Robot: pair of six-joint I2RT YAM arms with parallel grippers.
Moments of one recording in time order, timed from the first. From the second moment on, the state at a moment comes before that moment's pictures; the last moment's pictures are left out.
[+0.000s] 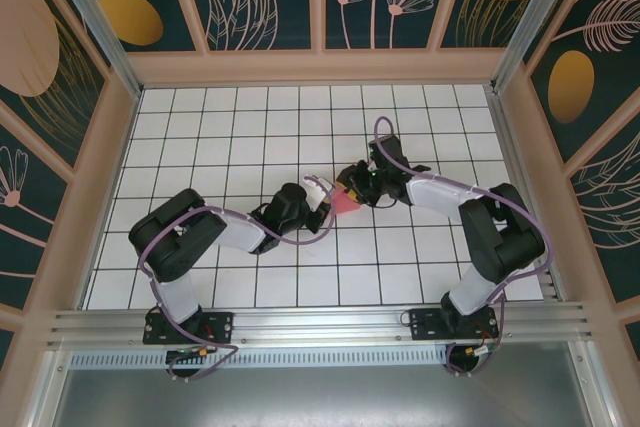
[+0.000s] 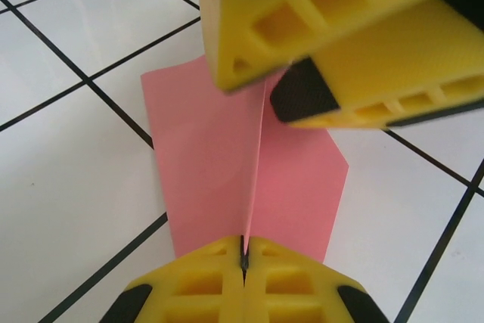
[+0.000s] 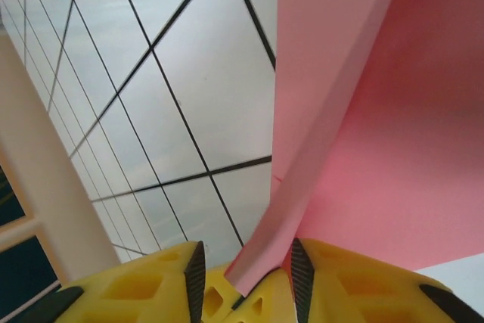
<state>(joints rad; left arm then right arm) -0.81 1.81 0.65 0.65 0.05 -0.08 0.49 1.64 0.89 -0.11 -0.43 1.15</state>
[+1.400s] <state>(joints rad) -0.81 1.86 0.70 0.59 0.25 -0.64 0.43 1.64 0.70 0.04 -0.51 0.83</state>
